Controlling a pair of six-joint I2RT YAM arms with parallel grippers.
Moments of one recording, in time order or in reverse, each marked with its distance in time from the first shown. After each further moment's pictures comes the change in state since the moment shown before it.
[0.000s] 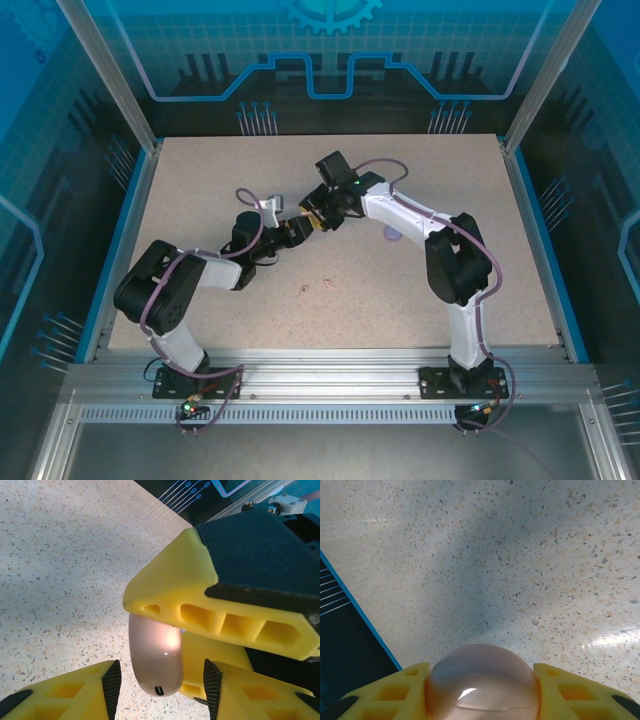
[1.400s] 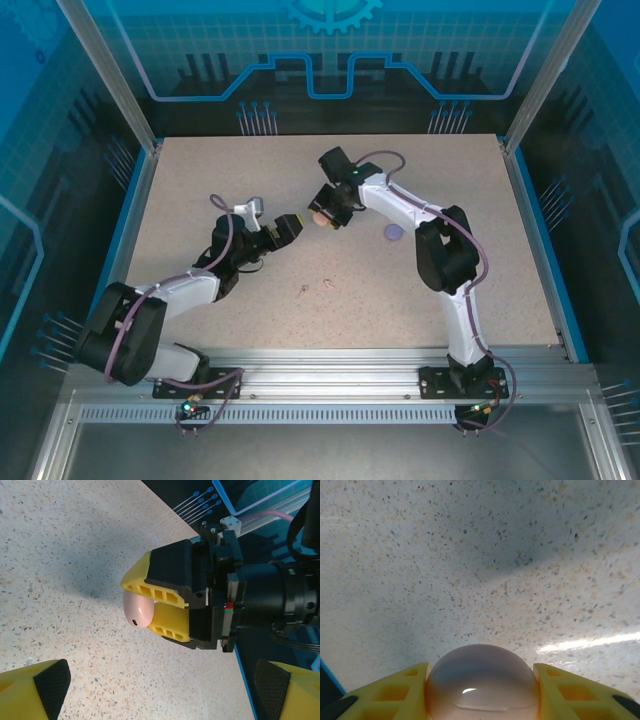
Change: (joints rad) left arm 0.041 -0.319 -0.085 -0.286 -0.024 -0.075; right arm -0.049 0.123 0.141 -0.171 0.033 -0.179
